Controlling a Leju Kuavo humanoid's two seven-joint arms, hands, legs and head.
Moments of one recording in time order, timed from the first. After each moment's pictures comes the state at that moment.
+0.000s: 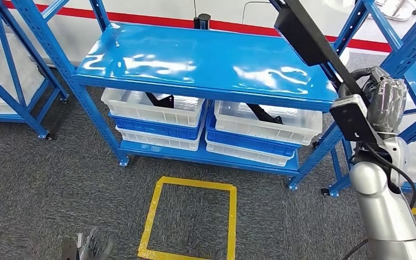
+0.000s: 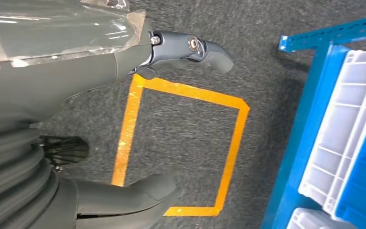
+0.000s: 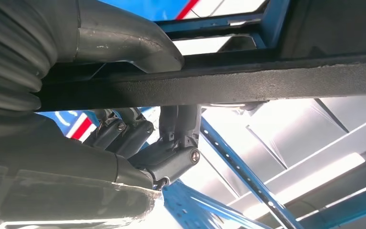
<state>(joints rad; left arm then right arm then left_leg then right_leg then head) -0.13 -0.06 0.51 -0.44 -0.12 -0.10 -0.59 -0.49 -0.33 0.18 -1.54 0.57 -0.43 -0.09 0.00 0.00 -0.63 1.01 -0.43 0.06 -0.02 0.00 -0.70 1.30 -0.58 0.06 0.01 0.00</state>
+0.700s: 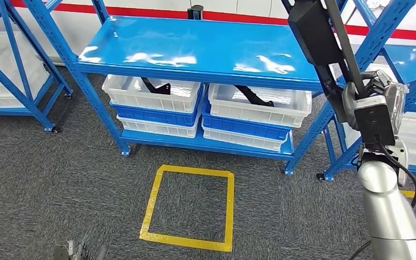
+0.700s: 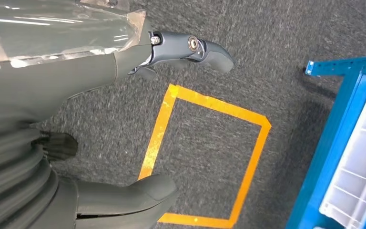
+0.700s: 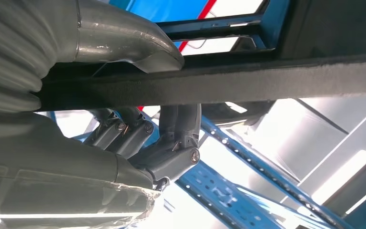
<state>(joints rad) -0.10 -0.02 0.47 -0.42 0.03 -0.05 -0.60 -0.48 -0.34 0.15 -1.50 0.31 -0.39 -0.21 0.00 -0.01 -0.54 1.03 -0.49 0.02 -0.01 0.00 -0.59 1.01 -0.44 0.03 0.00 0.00</state>
